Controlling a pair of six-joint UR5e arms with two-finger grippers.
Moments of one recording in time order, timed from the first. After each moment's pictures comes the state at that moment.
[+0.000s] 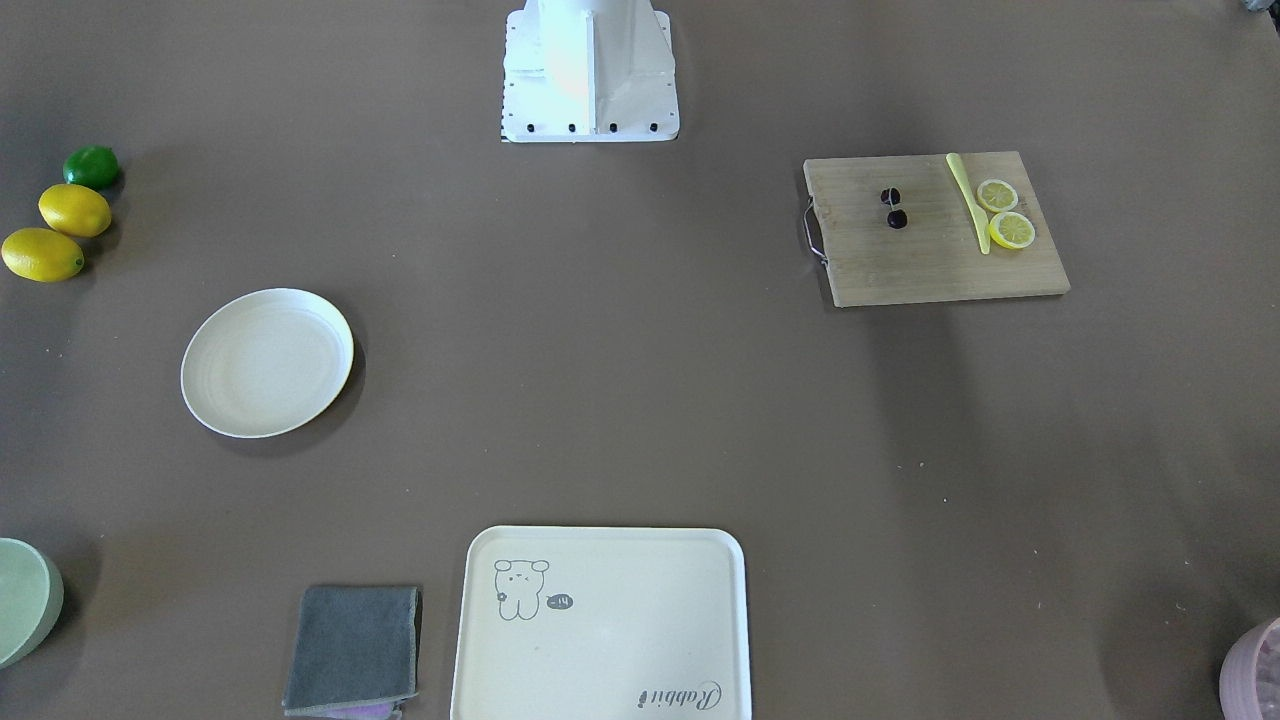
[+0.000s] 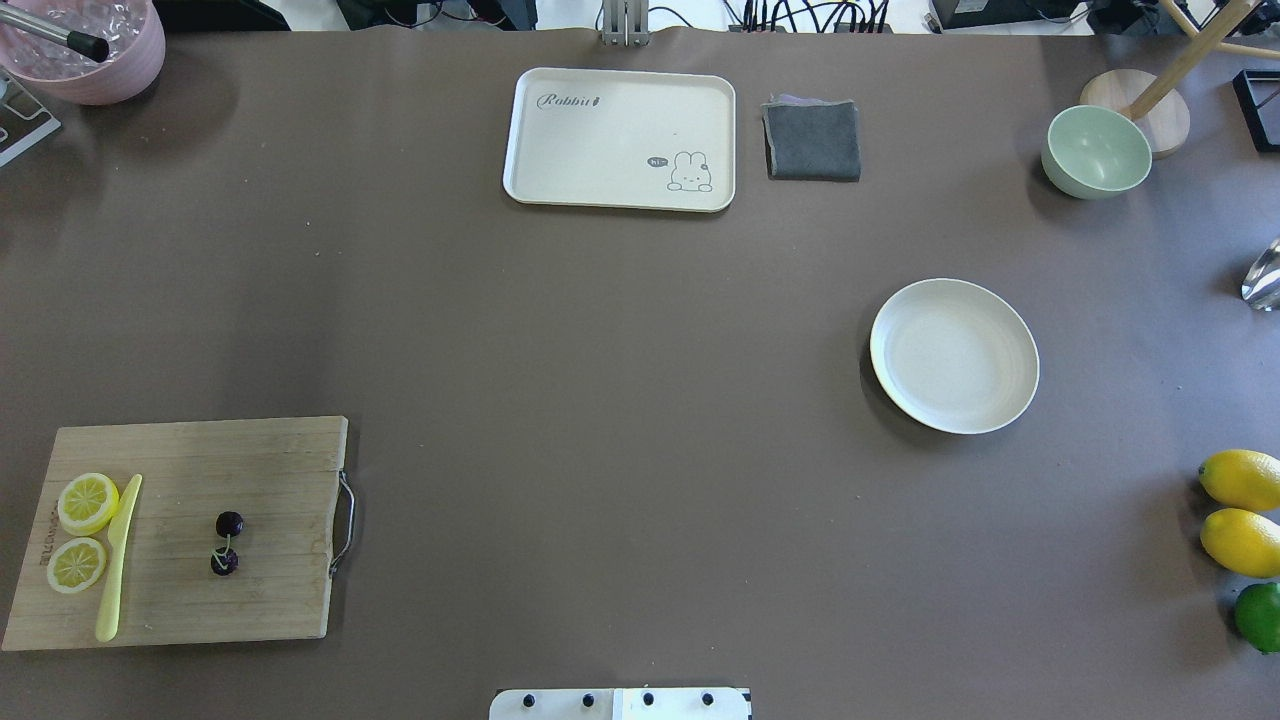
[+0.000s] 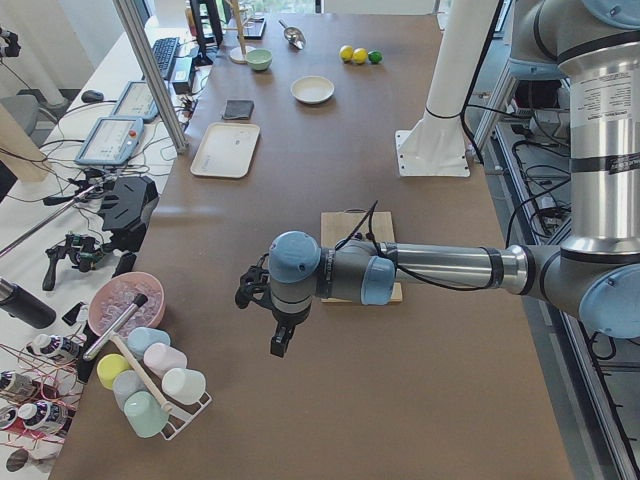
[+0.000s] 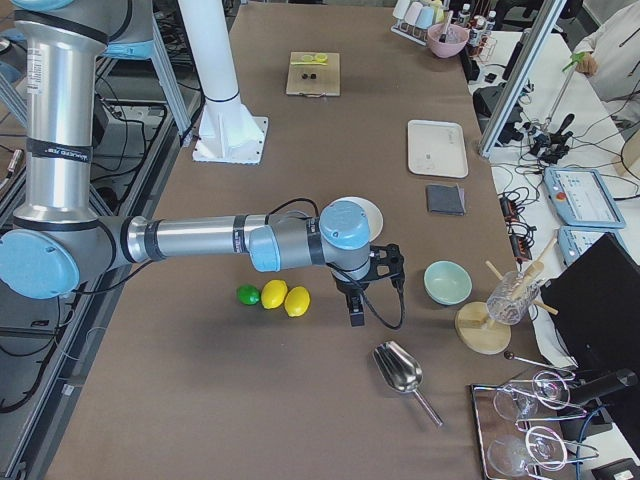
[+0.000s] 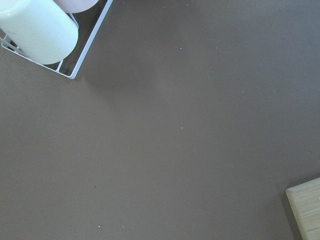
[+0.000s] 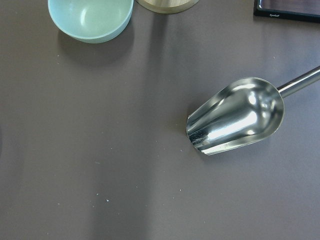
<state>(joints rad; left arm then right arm) -1.61 -1.44 -1.73 -1.67 -2.36 0.21 1.57 -1.69 1.79 -1.46 2.37 0.02</state>
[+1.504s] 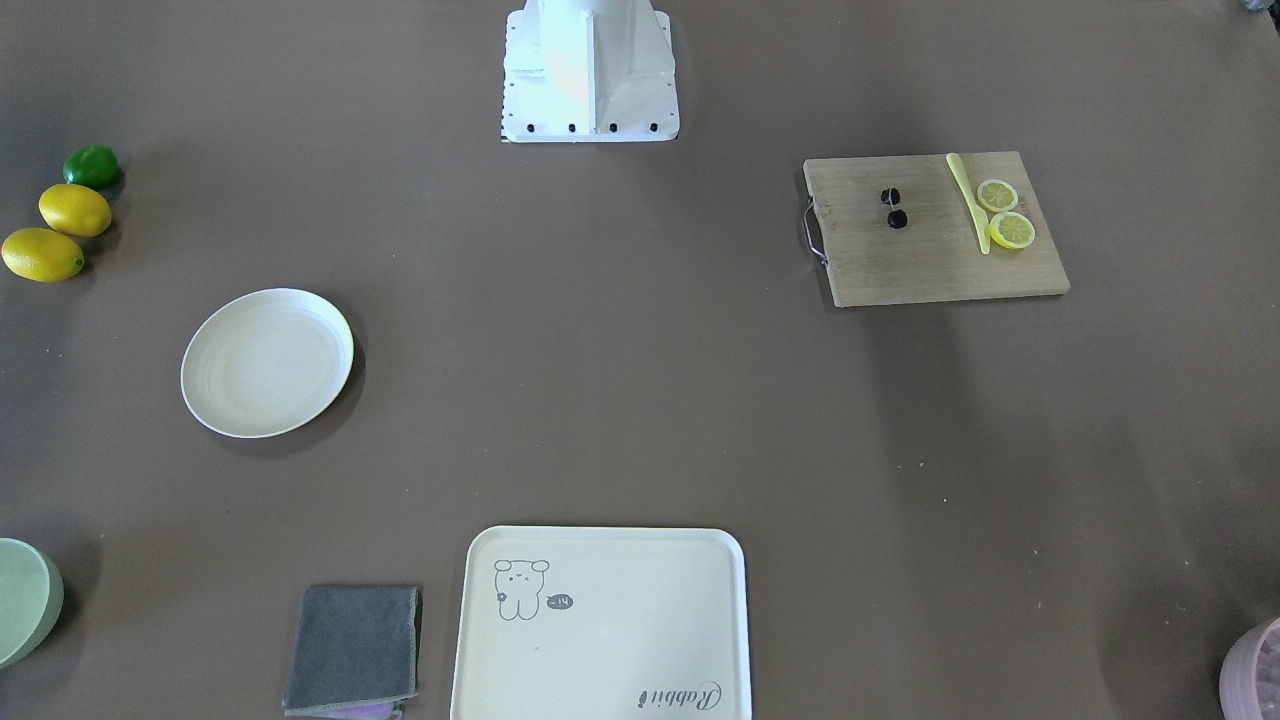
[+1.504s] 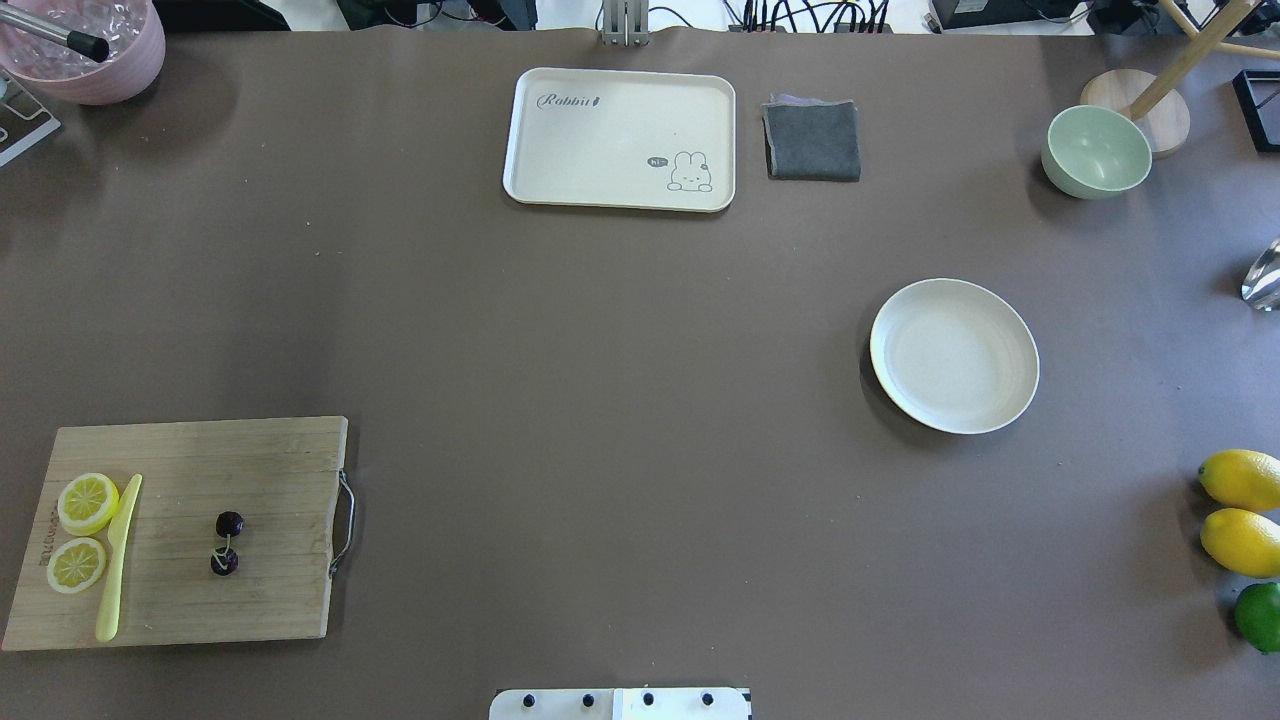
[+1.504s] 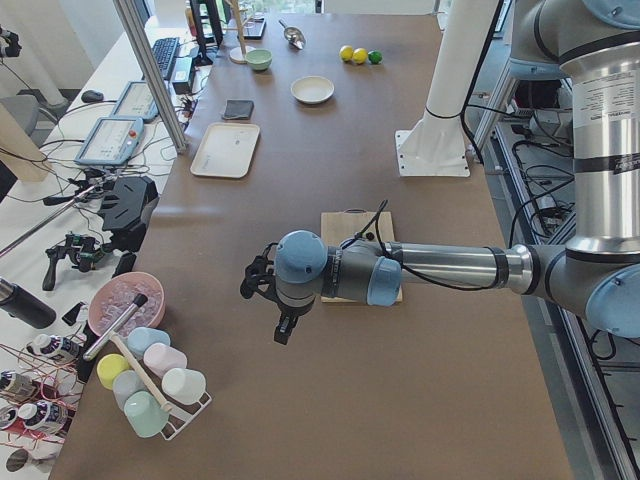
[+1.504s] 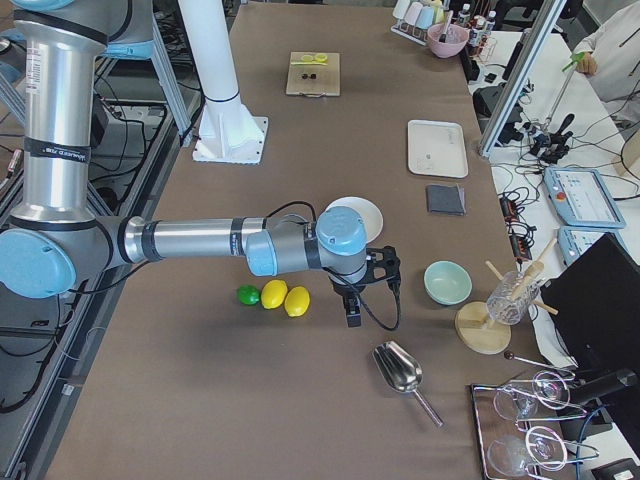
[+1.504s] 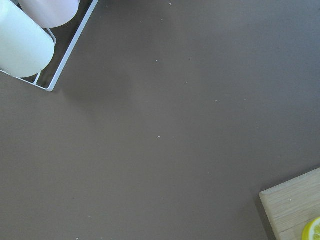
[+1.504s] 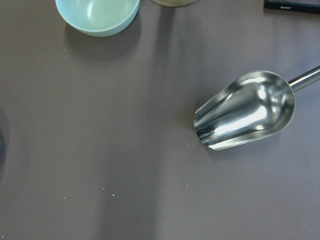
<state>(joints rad) -1.61 -1.42 -1.75 -1.71 -2.48 0.20 1.57 -1.71 1.78 -1.44 2.40 0.01</state>
